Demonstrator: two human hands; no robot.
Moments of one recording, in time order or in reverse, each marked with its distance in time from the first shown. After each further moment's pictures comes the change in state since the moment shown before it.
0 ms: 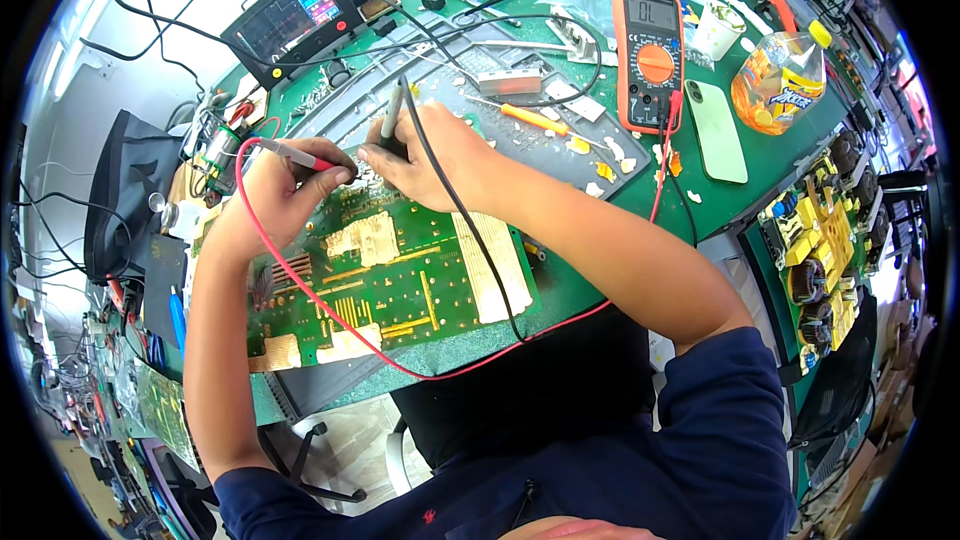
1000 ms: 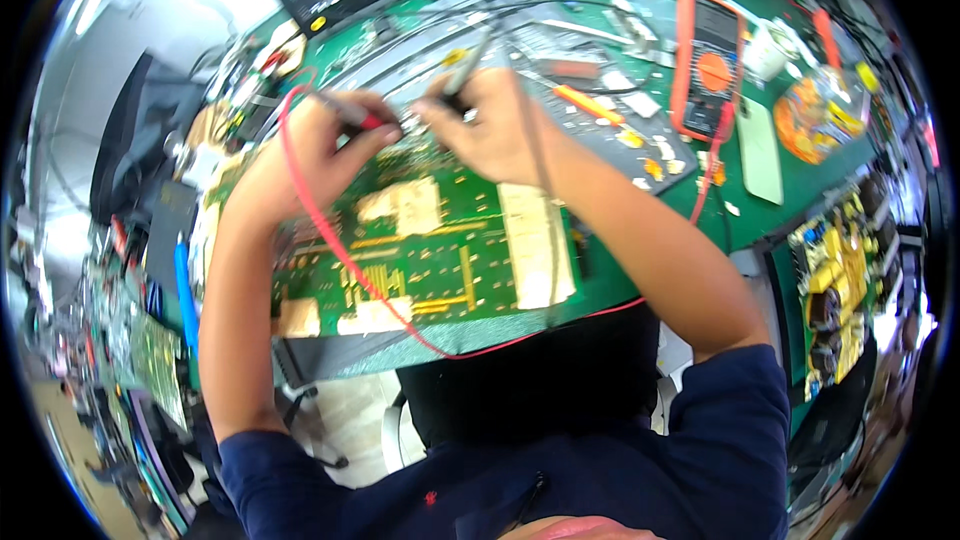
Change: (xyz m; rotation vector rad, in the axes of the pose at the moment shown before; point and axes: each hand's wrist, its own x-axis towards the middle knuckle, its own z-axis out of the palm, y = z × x) left_hand -0.011 -0.005 0.000 0.200 0.039 0.059; right_hand 0.005 0.001 0.008 0.142 -0.013 0.039
